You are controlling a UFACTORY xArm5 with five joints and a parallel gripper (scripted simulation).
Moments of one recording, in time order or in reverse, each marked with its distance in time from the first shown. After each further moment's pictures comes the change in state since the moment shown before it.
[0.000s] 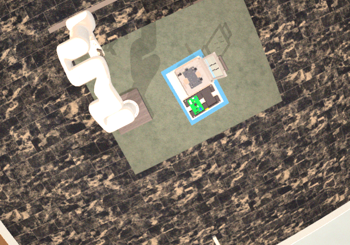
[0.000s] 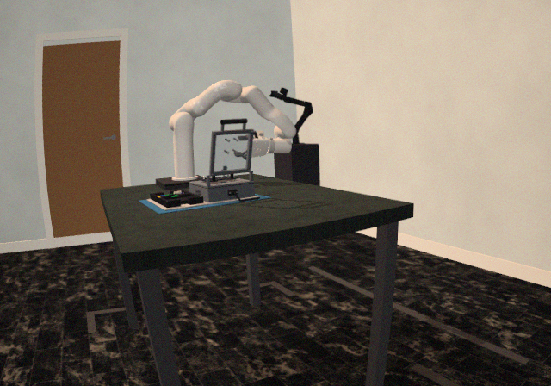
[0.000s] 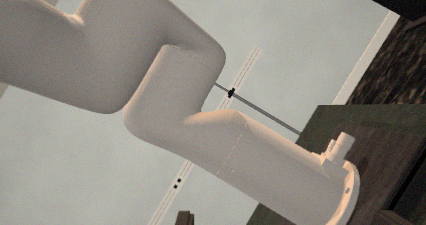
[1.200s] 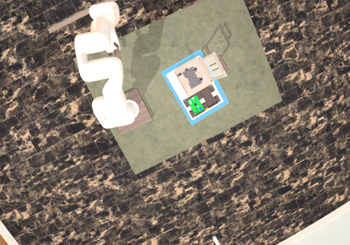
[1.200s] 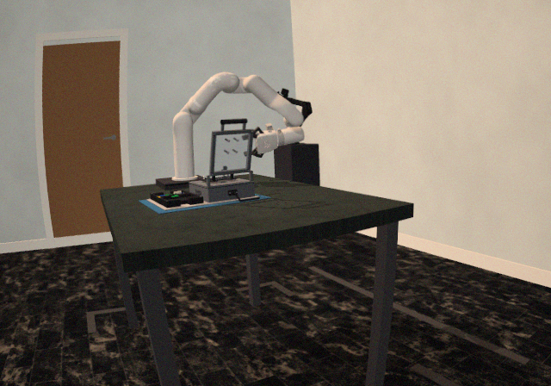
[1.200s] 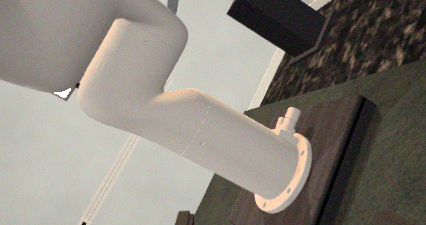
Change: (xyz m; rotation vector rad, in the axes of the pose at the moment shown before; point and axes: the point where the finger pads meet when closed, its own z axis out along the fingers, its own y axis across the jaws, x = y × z) arm -0.064 -0.044 -0.001 -0.325 0.119 0.030
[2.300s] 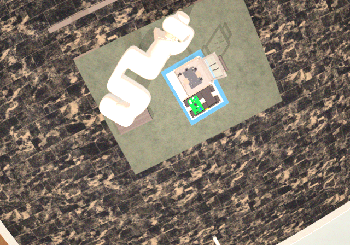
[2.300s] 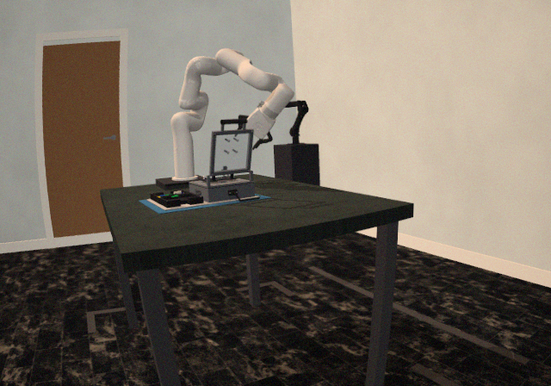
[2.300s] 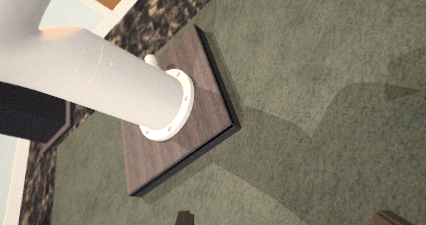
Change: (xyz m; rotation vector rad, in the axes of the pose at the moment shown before) arm -0.187 -0.153 0.029 -0.833 0.300 0.365
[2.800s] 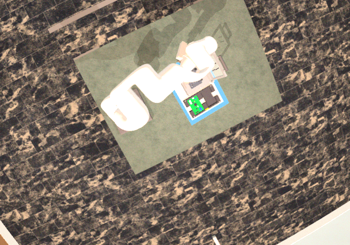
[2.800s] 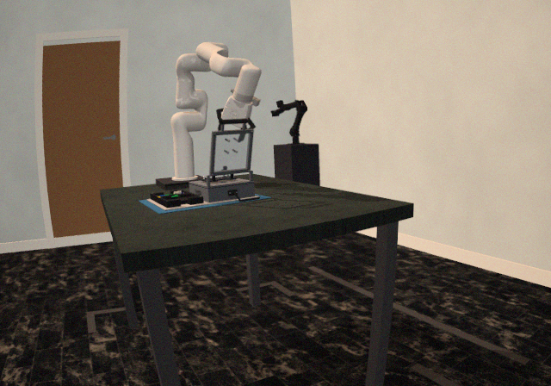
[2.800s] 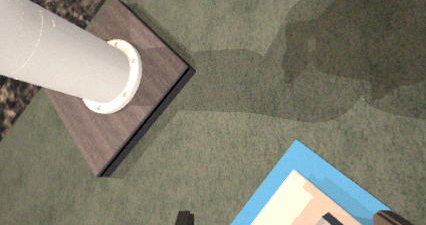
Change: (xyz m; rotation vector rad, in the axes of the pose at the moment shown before) arm -0.098 -0.069 -0.027 -0.321 0.048 0.260
